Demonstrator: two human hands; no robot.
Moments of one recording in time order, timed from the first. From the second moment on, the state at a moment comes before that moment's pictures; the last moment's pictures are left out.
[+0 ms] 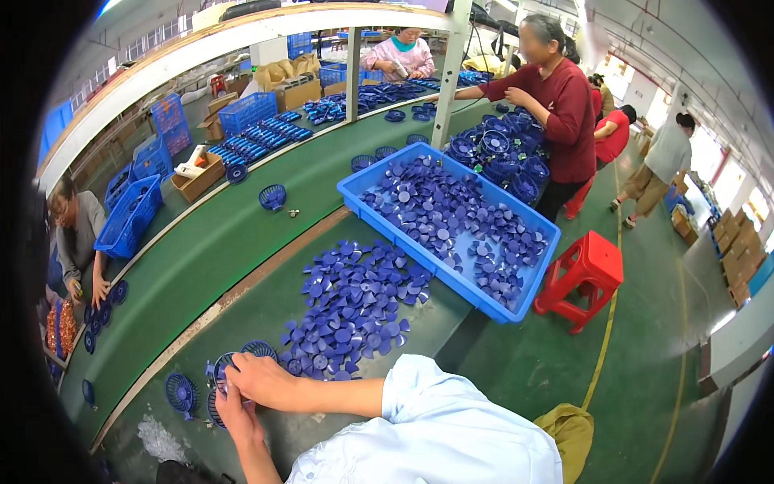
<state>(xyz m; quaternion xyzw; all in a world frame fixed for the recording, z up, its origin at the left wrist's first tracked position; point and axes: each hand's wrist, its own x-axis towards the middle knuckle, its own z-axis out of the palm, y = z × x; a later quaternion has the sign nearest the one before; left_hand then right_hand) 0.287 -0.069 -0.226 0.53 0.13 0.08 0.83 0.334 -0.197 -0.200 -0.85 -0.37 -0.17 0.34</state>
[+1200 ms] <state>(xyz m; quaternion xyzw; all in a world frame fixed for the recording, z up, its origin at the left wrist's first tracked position) 0.300 -0.043 -0.226 0.97 0.11 0.09 0.18 0.413 -0.277 -0.179 -0.93 -0.34 -0.02 0.15</state>
